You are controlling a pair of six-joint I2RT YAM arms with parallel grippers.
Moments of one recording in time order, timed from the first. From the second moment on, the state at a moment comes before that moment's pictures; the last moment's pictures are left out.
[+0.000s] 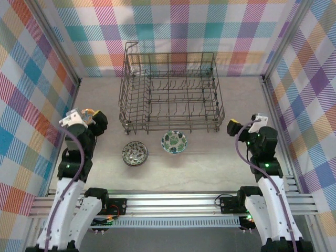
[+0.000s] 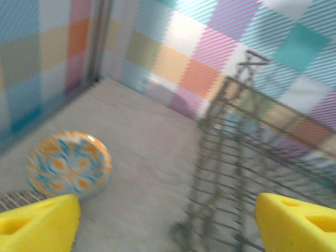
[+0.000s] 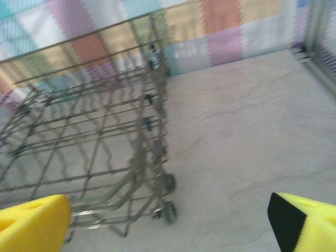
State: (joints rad) left arm -0.09 0.60 0.71 -0.38 -0.23 -0.49; right arm 0.00 0.61 0.54 -0.24 -0.17 0.24
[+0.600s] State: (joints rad) left arm -0.63 0.83 0.76 -0.71 -0.03 -0.75; right arm 0.43 0.89 0.61 -0.48 -0.24 0.40
